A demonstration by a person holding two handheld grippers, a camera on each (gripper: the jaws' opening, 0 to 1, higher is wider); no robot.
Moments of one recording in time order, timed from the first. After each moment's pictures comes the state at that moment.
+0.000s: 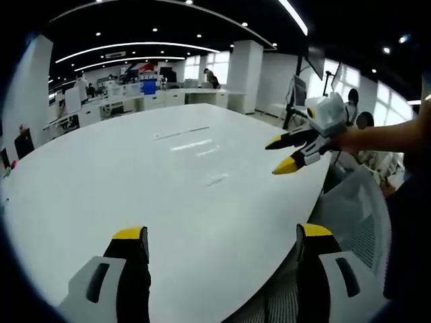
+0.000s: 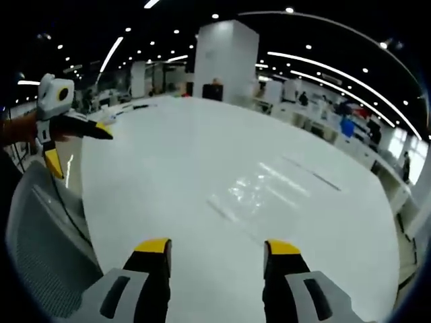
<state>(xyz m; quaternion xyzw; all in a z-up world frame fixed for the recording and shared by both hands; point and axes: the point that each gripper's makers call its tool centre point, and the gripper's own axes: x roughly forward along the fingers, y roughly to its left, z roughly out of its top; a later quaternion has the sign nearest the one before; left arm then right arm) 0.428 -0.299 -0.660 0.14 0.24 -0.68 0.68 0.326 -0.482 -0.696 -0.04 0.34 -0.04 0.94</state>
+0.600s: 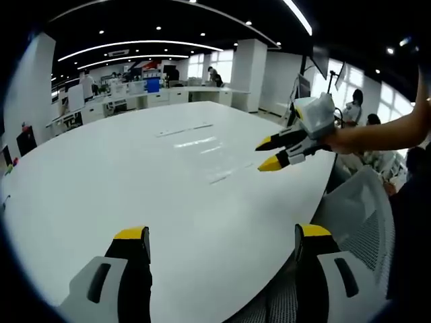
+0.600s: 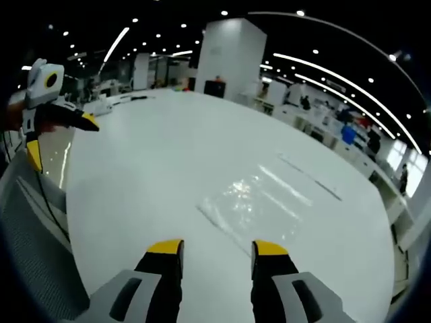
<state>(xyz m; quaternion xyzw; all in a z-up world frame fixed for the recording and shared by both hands) 0.432 -0.299 -0.666 0.14 0.24 -0.67 0.68 0.356 -0.496 -0.712 -0.07 0.34 -0.04 0.94</state>
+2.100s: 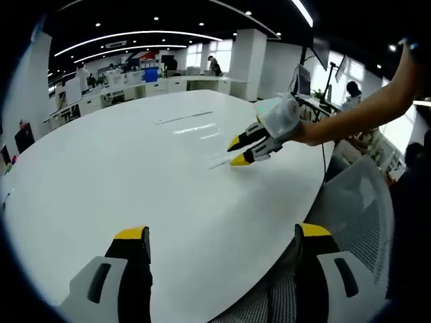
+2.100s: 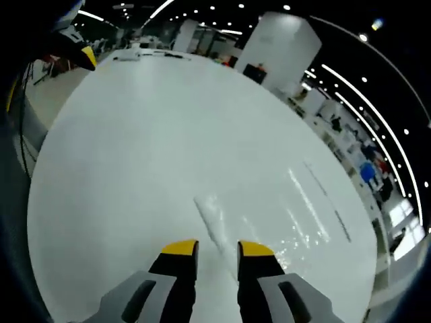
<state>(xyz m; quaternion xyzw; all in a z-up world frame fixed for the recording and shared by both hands) 0.432 -0.286 -0.681 0.17 0.27 -0.67 0.67 0.409 -0.507 -0.772 -0.23 0.41 0.04 0.88</state>
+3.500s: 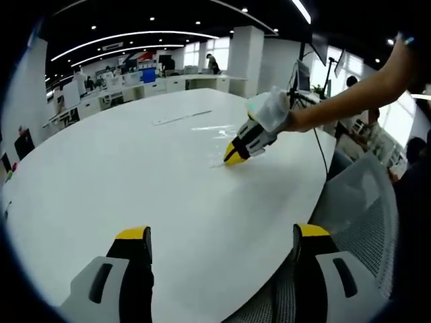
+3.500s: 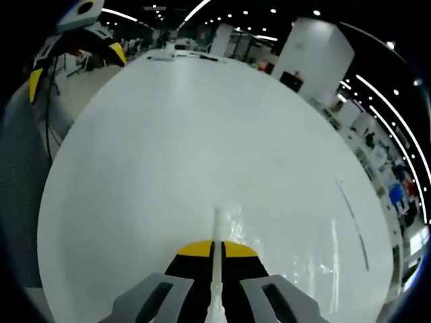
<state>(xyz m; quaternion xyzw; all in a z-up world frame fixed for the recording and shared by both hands) 0.437 -0.295 -0.679 0.18 0.26 -0.67 0.67 0.419 -0.499 -0.777 -0.23 0.42 0.16 0.87</state>
